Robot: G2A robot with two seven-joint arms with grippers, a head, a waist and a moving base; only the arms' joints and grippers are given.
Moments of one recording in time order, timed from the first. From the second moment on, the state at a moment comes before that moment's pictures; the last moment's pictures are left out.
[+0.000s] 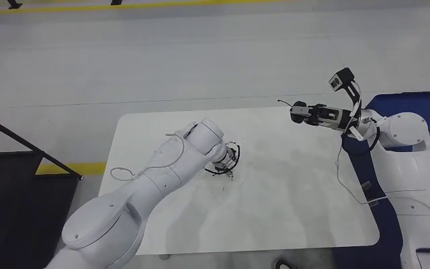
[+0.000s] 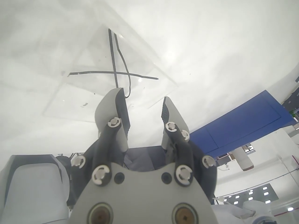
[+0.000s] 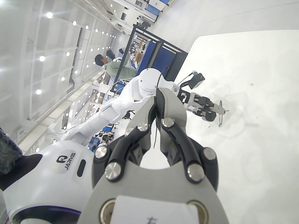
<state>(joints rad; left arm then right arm) 0.31 -1.59 -0.33 -0.70 -0.75 1.01 -0.44 -0.81 -0.92 1.40 -1.29 0.43 -0.22 1.25</state>
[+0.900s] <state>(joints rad) 0.32 -1.55 -0.43 -0.77 -0.73 1.01 -0.42 -0.81 -0.92 1.40 -1.29 0.43 -0.22 1.25</state>
